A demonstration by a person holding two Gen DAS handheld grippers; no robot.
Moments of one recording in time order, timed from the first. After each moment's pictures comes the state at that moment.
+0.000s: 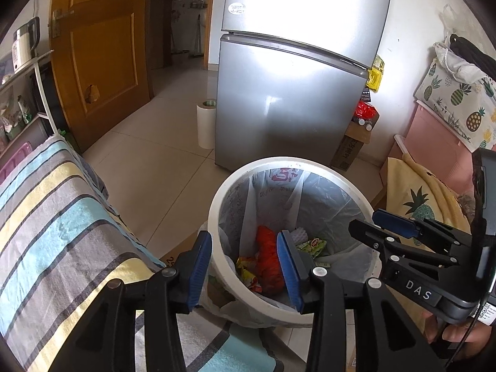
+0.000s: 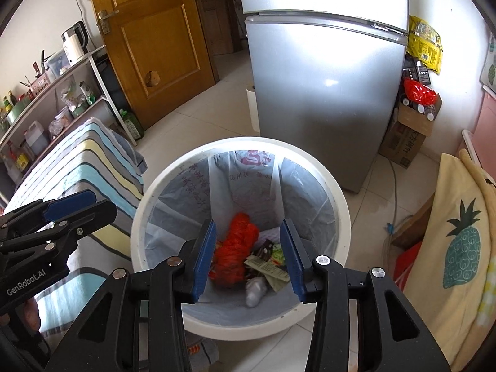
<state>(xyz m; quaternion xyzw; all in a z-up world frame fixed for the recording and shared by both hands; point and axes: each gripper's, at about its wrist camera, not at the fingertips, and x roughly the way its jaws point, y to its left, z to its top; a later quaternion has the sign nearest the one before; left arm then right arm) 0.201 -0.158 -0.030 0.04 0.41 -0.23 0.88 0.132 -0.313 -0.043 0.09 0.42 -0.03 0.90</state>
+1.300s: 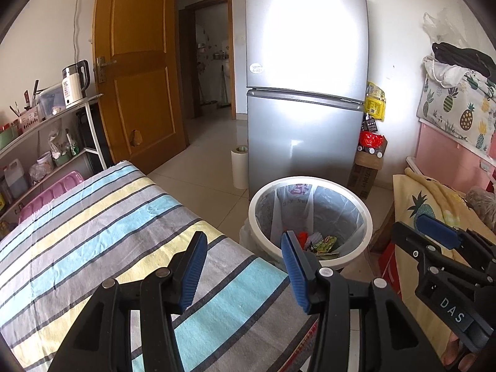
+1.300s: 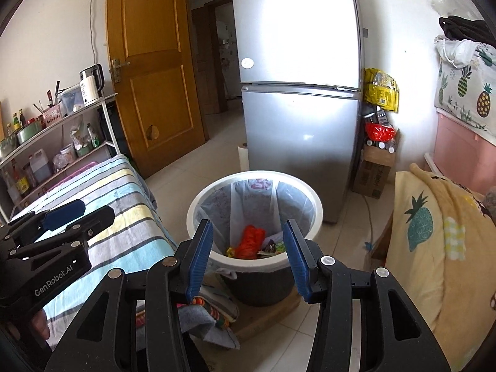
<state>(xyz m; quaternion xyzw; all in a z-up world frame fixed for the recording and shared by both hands) 0.056 -0.096 0.017 0.06 0.29 -0.17 0.94 -0.010 -0.244 0.010 0.08 0.28 -0.08 0.95</state>
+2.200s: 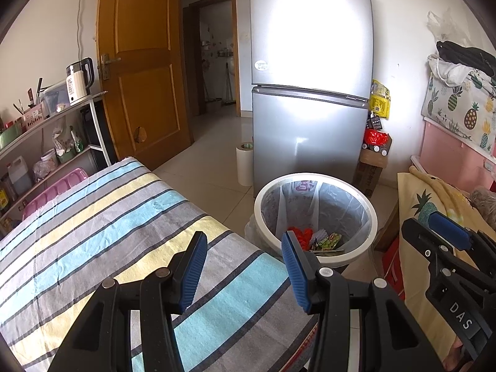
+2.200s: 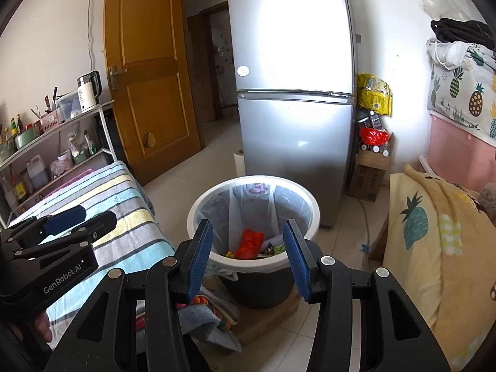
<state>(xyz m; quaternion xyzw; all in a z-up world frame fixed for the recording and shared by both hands) 0.057 -0.092 0.016 0.06 0.30 -0.16 0.94 -0.021 -0.237 0.013 0.08 0.26 -0.10 0.96</state>
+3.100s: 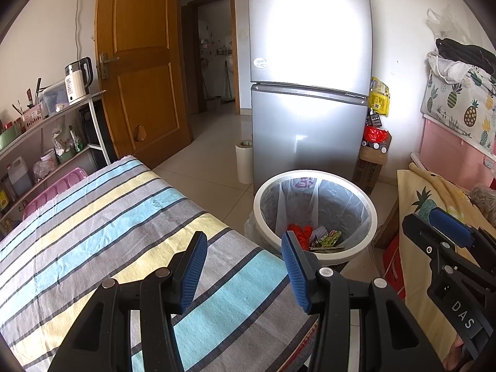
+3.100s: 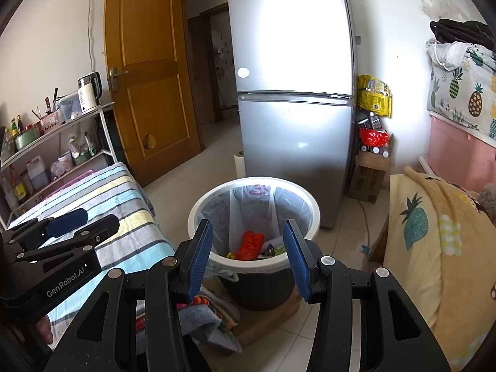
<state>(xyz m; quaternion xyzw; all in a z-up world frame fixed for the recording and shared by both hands) 0.058 -0.093 0.016 0.06 0.30 -0.16 0.94 -0.021 -0.237 0.013 0.08 0.26 -0.10 0.96</state>
